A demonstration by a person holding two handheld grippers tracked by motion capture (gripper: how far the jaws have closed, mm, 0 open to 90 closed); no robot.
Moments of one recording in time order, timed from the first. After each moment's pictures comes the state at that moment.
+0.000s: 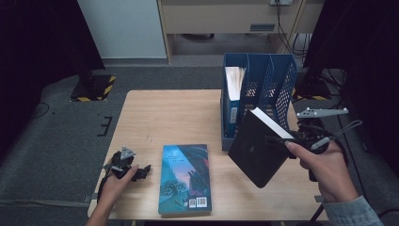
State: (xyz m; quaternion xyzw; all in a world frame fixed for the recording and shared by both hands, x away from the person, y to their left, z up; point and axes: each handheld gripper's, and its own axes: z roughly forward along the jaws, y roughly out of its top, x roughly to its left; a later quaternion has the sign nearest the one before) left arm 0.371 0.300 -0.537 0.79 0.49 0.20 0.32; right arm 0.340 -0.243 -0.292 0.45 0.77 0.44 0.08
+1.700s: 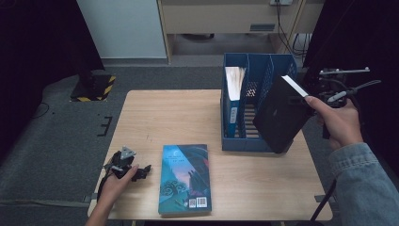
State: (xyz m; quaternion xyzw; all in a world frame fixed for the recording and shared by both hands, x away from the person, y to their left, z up) left arm 0.371 0.300 -0.537 0.79 0.48 0.20 0.32; right arm 0.438 -0.306 -0.267 0.57 0.70 0.41 0.11
